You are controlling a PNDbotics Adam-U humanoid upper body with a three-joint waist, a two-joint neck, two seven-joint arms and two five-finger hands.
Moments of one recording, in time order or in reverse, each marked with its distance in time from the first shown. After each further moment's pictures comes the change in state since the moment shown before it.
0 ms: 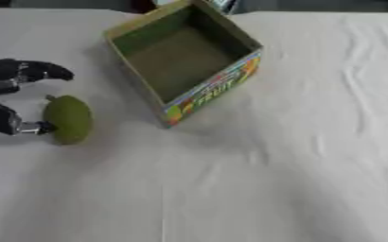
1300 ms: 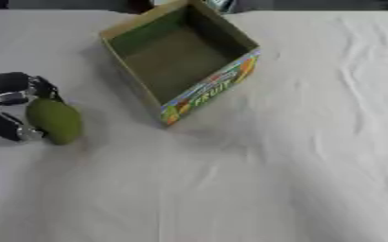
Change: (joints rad) left arm 0.009 -0.025 0.005 0.017 -0.016 0.031 -0.031; right arm 0.001 0.002 -0.007 0.000 -0.003 0.008 -0.045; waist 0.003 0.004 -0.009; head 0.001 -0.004
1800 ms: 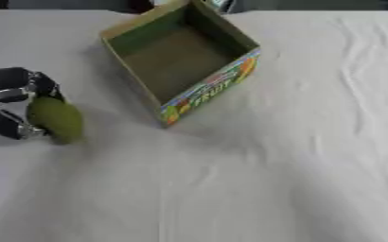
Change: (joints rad) left arm 0.007 0.020 0.002 -0.093 -0.014 -0.011 0.011; right arm 0.000 0.005 -0.001 0.000 -0.004 0.006 -0.011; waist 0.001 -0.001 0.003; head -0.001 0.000
